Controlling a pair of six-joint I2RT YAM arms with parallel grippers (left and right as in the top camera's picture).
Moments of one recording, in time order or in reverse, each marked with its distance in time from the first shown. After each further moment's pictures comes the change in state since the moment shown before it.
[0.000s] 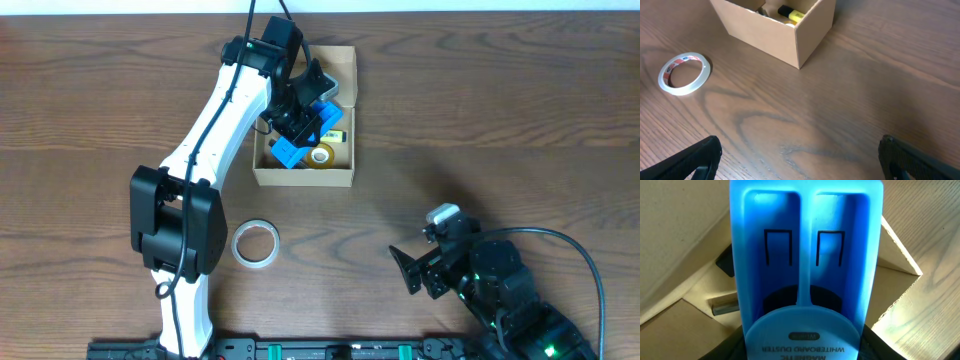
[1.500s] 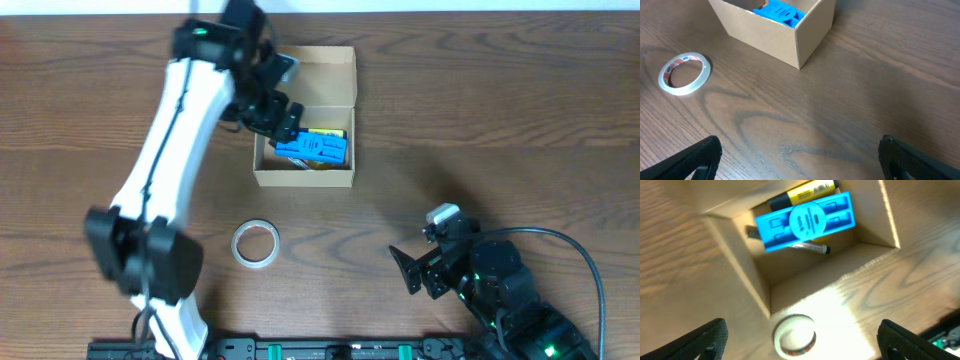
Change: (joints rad) left arm 0.091 -0.181 0.092 -0.241 -0.072 -0.257; right arm 0.000 0.000 0.000 0.000 0.000 0.000
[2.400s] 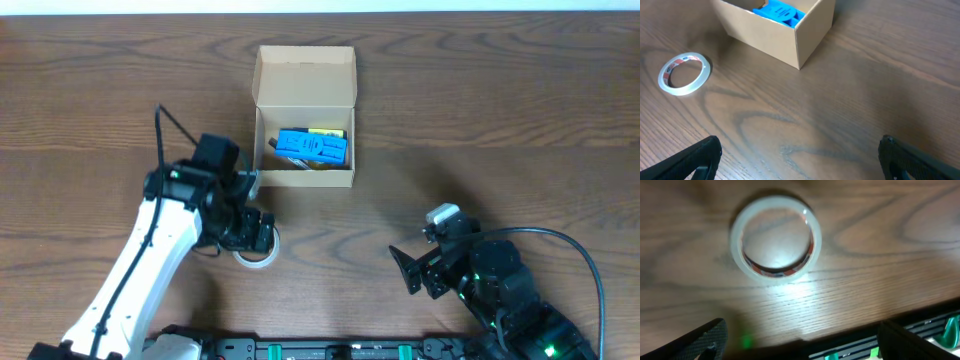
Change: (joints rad) left arm -0.002 -0.582 -1.018 0.283 0.001 -0.299; right arm 0.000 0.000 0.000 0.000 0.000 0.000
